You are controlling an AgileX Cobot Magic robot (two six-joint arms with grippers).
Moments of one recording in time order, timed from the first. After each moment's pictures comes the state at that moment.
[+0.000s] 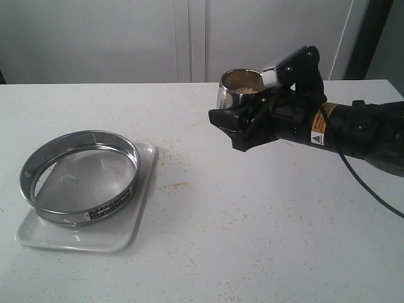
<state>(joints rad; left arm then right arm) 0.06 0.00 0.02 -0.07 0.53 0.13 0.26 1.67 -0.79 -0.90 -0.77 0.63</state>
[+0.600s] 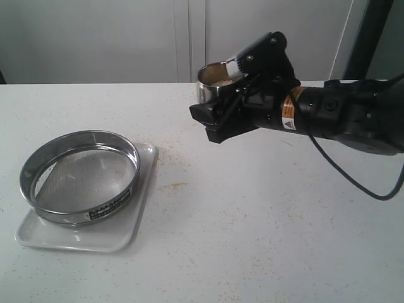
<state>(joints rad) 0.06 0.00 0.02 -0.07 0.53 0.13 0.39 1.67 -0.92 -0.92 -0.52 0.65</state>
